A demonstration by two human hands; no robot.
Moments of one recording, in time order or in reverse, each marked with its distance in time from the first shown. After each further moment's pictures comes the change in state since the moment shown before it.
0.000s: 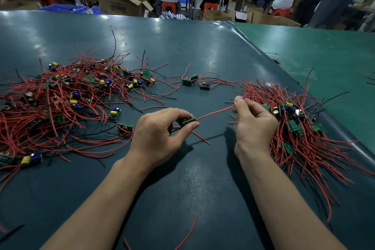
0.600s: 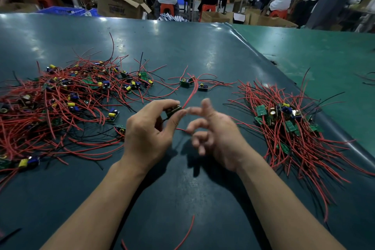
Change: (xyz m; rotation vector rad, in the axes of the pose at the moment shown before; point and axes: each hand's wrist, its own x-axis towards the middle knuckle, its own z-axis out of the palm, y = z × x) left_hand 0.001 0.003 -0.004 0.004 0.206 -0.017; right_hand -0.028 -0.008 0.006 0.004 -0.854 0.439
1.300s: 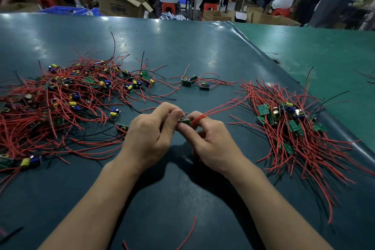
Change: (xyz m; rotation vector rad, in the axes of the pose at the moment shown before) left_hand 0.001 -0.005 -0.008 0.013 -0.267 -0.045; right_hand -0.006 0.015 0.006 -0.837 -0.016 -0.497
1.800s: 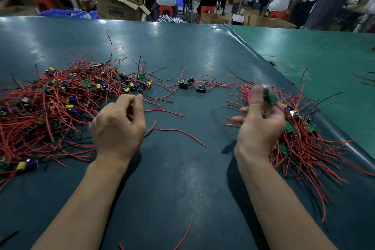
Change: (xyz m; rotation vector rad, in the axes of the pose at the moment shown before) left_hand 0.006 -0.019 -0.016 0.364 0.400 -0.251; right_hand 0.013 0.000 -0.041 0.600 1.096 0.228
